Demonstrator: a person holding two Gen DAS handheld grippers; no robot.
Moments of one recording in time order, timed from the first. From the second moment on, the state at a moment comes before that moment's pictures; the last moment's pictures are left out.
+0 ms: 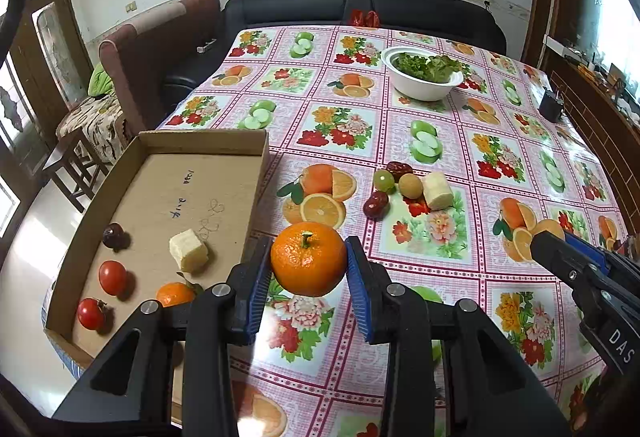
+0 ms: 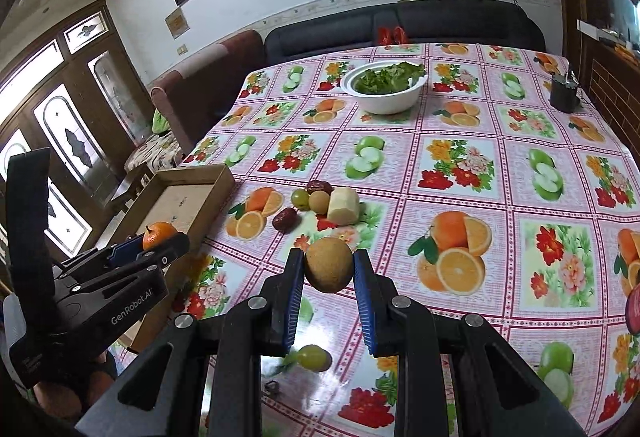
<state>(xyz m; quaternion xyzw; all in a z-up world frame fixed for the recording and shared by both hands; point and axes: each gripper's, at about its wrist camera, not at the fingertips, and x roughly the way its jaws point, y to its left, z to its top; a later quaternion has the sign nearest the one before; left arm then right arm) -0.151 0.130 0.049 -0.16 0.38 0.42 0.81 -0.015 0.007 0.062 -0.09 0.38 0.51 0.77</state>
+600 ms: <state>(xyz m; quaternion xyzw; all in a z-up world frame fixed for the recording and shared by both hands) -0.168 0.134 0.055 -0.16 0.37 0.44 0.80 -0.033 0.015 0.065 -0.10 0.37 0.52 0.77</state>
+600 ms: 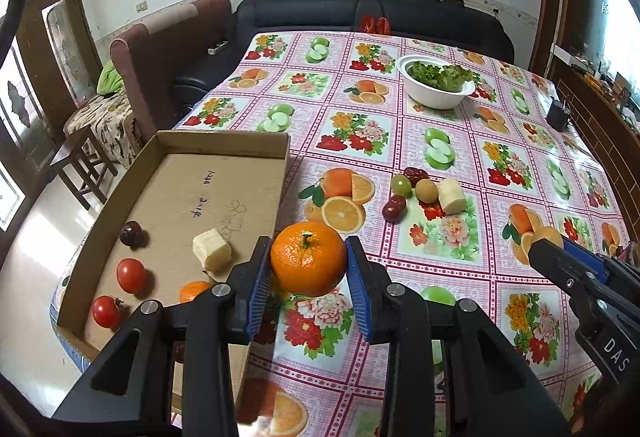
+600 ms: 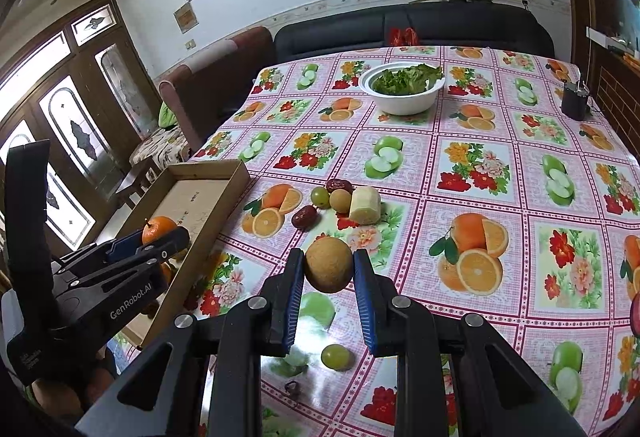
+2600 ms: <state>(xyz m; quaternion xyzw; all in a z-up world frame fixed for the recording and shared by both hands) -0.252 0.340 0.011 -0.30 0.39 0.50 0.71 -0.137 0.247 0.019 -0.21 0.39 0.63 0.64</state>
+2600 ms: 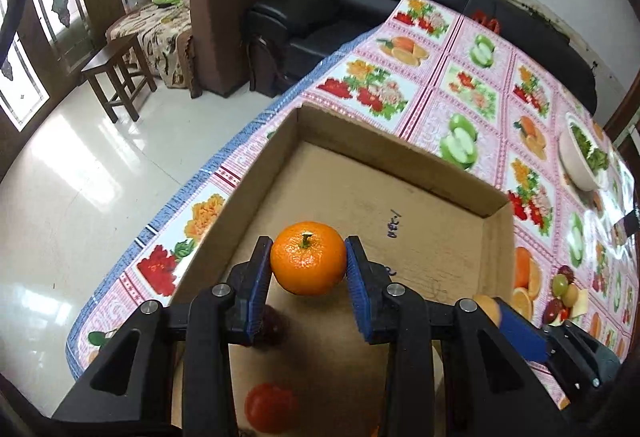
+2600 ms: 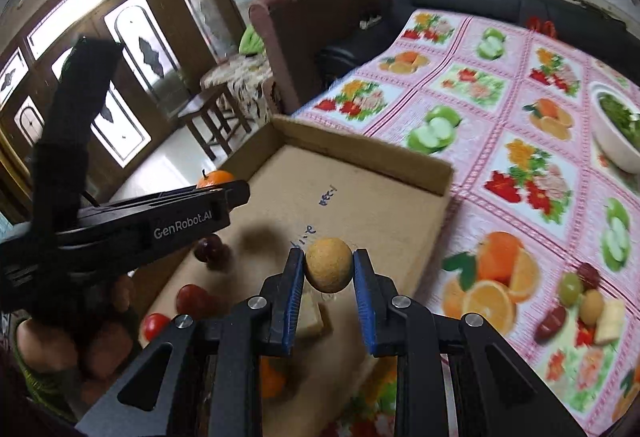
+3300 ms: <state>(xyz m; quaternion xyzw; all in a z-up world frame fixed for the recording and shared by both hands) -0.260 0.345 0.000 -0.33 0.41 0.50 0.69 -0.141 0.270 -0.005 -0.25 0.40 0.62 0.62</state>
